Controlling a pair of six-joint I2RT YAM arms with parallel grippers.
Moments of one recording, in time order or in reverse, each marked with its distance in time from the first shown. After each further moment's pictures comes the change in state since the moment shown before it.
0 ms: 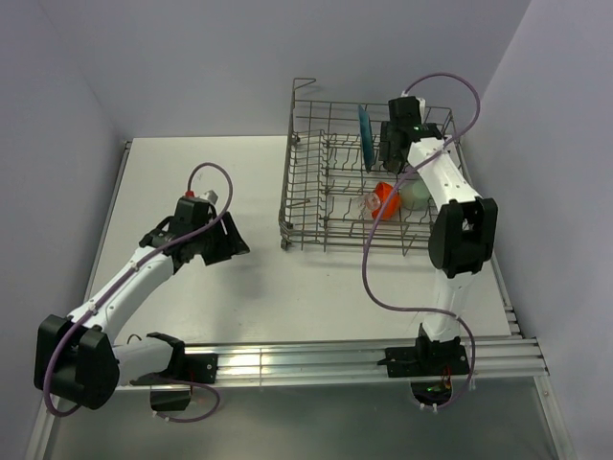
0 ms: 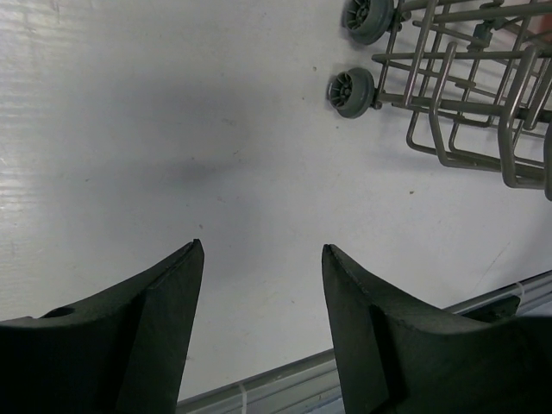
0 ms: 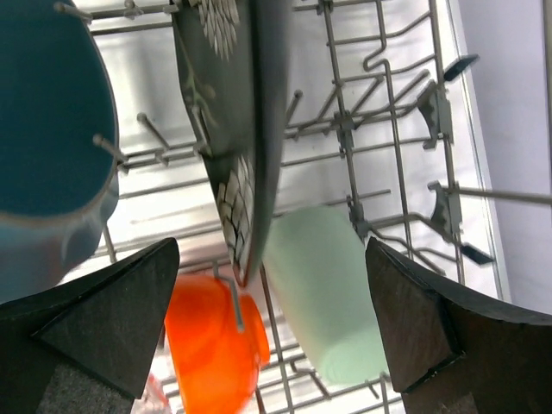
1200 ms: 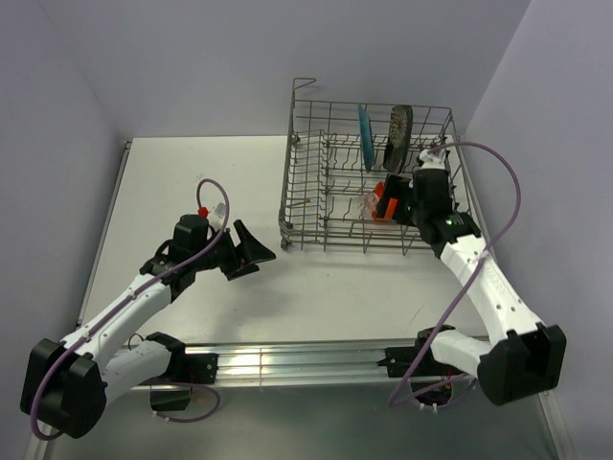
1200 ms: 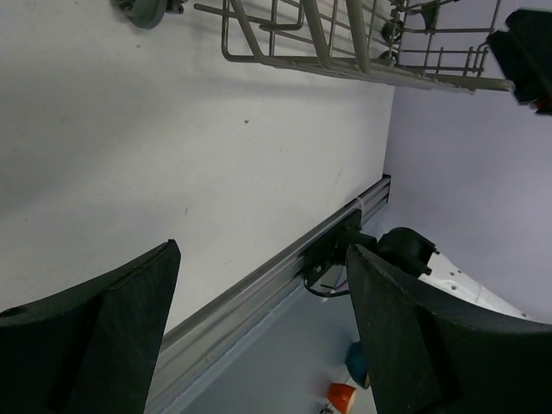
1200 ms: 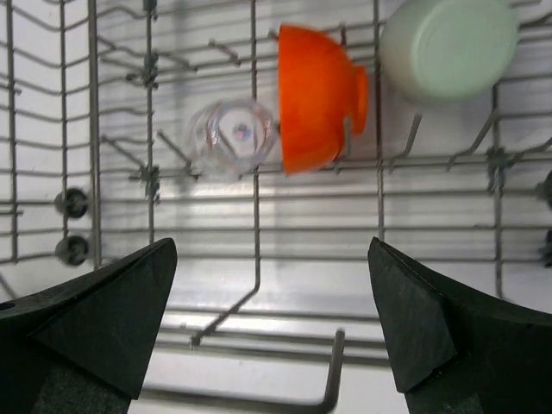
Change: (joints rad) left arm -0.079 -0.161 -0.215 0.316 0.316 -0.299; right arm 0.073 -0.847 -0.856 0.210 -0.311 0.200
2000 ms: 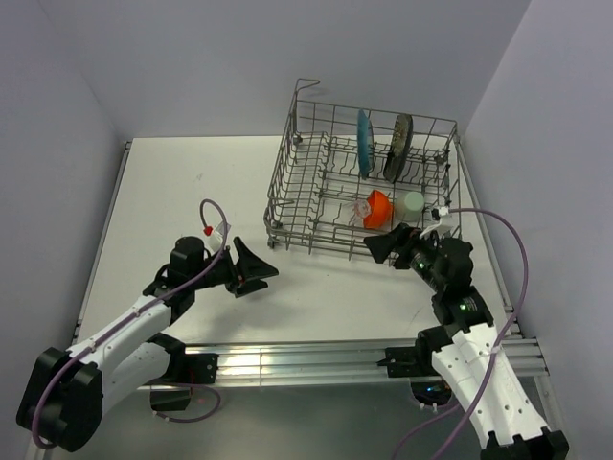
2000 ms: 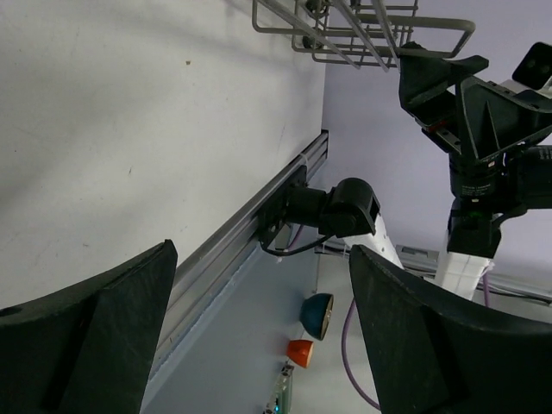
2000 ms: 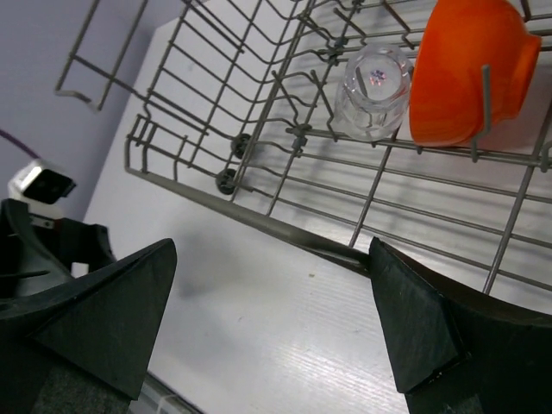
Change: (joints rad) left arm -0.004 -0.080 -0.258 0.346 0.191 -0.182; right arm -0.010 -0.628 -0.547 0.284 -0.391 0.216
